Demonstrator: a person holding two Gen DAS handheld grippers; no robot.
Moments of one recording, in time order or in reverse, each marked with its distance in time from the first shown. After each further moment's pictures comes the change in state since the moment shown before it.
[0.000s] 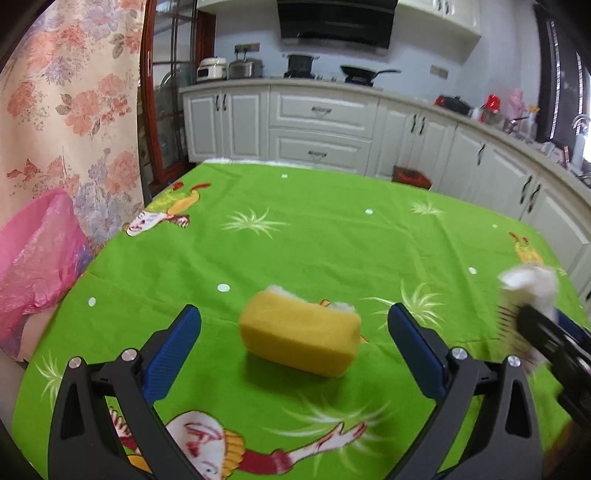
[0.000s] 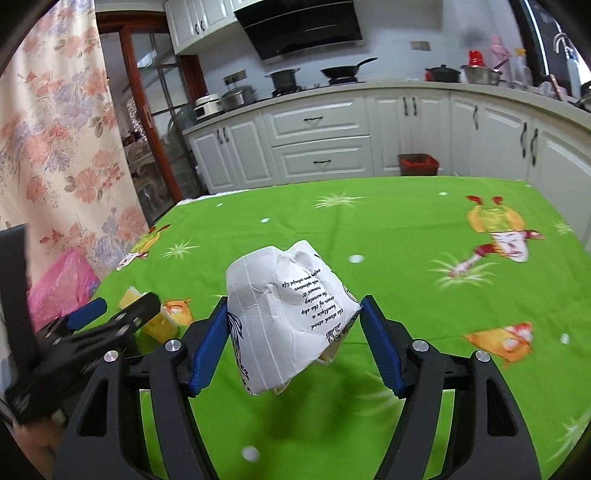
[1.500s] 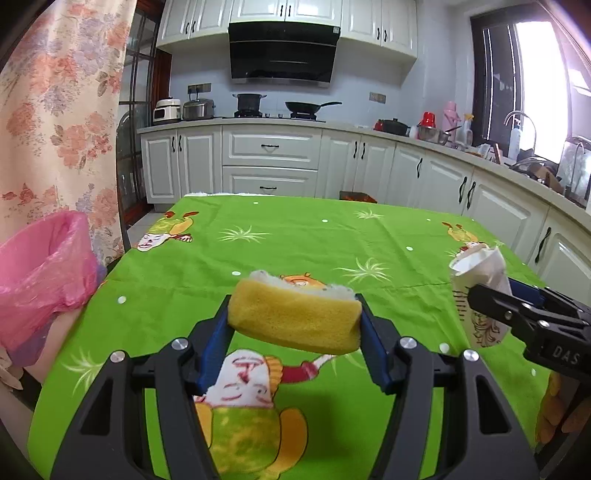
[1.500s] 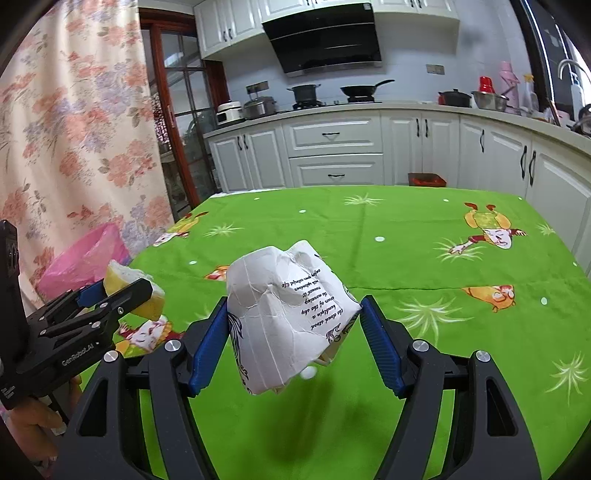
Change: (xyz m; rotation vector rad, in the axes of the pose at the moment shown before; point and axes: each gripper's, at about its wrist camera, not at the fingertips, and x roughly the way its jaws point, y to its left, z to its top) left arm -0.103 0.057 -0.058 0.117 -0.178 -0.219; right arm -0.065 0.051 -0.048 -0.077 -0.056 0.031
